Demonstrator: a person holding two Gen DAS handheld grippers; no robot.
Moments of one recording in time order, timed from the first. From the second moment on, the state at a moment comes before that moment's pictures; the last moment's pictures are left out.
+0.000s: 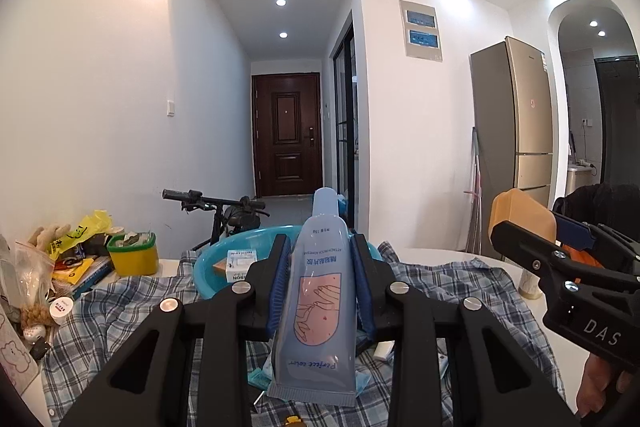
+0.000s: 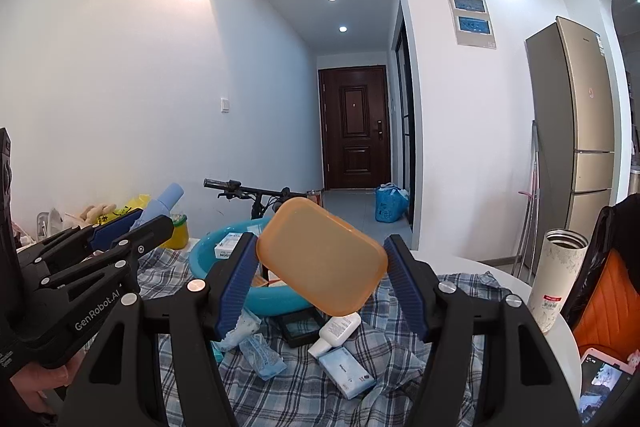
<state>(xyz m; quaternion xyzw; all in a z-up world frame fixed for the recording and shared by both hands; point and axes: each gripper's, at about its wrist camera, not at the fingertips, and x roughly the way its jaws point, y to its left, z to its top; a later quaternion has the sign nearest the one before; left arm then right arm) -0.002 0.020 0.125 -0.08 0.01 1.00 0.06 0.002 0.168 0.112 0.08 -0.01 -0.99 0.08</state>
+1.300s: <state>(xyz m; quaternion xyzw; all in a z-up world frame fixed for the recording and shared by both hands) -0.080 0.011 0.166 -0.06 -0.01 1.00 0.07 -0.073 0.162 0.146 0.07 0.00 -0.99 0.08</state>
